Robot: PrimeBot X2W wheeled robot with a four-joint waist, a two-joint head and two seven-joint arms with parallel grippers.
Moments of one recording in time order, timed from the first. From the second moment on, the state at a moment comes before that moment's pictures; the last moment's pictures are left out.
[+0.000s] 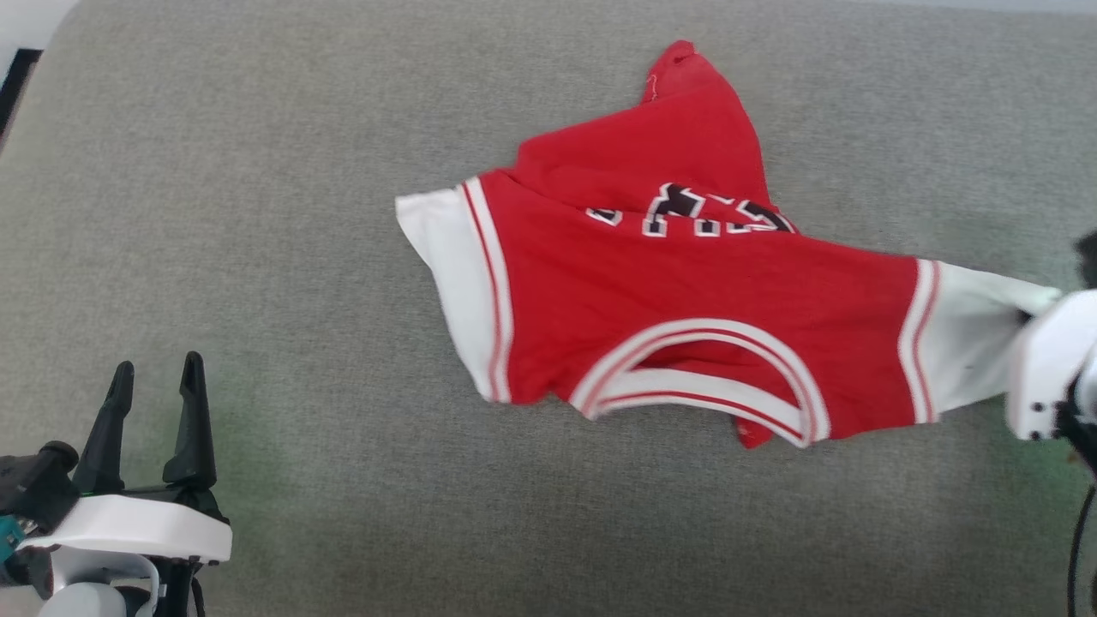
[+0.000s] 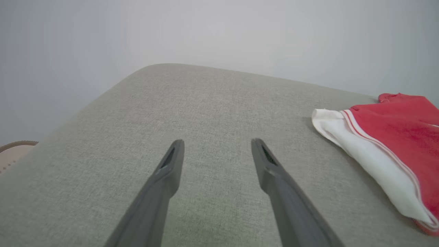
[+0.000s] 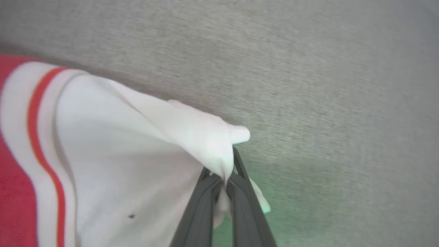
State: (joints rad) left arm -0.11 0.28 0.07 0.24 -0.45 -0.13 -0.26; right arm -0.38 -0.31 -0.14 0.21 0.10 0.13 0.69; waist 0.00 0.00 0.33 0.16
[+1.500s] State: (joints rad) left arm -0.65 1.20 -1.13 -0.20 -0.62 -0.13 -0.04; right arm -0.19 -0.05 -0.23 -0.18 -0.03 0.13 0.27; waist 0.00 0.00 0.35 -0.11
